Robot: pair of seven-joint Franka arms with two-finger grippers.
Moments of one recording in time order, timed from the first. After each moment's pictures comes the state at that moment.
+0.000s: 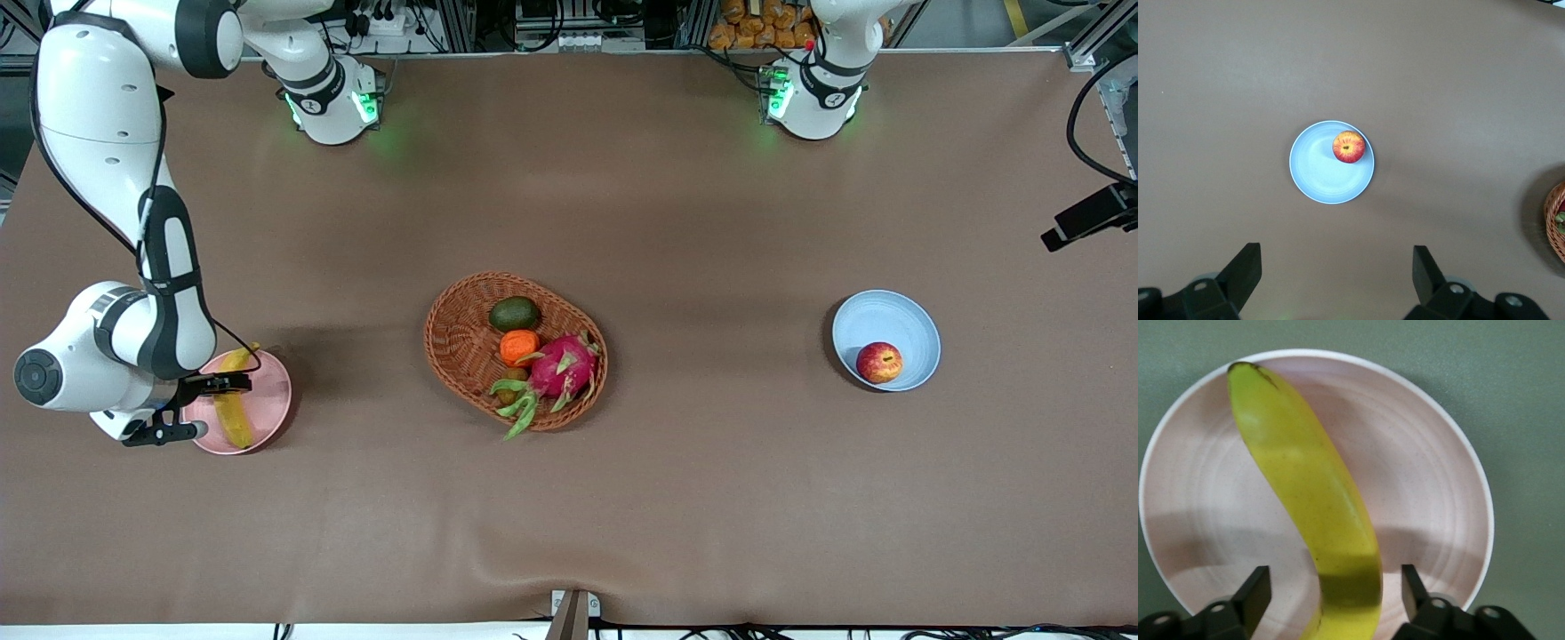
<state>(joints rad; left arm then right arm) 0.35 0.06 -0.30 -1.41 -0.02 1.47 -0.23 0.14 0.73 -0.39 -1.64 0.33 2.12 -0.49</state>
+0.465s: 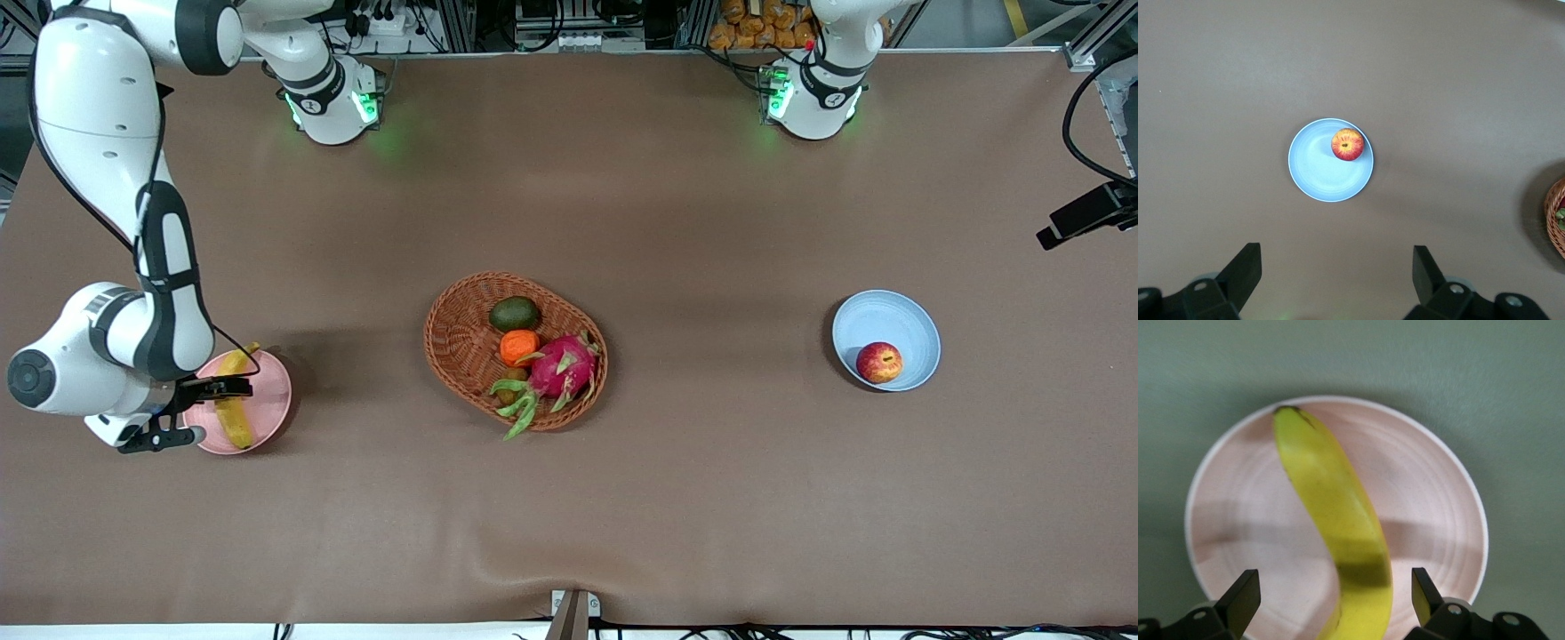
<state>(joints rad) 0.35 0.06 -0.31 -1.41 -0.02 1.47 -0.23 0.15 0.70 -0.38 -1.61 0.33 2.09 -0.50</state>
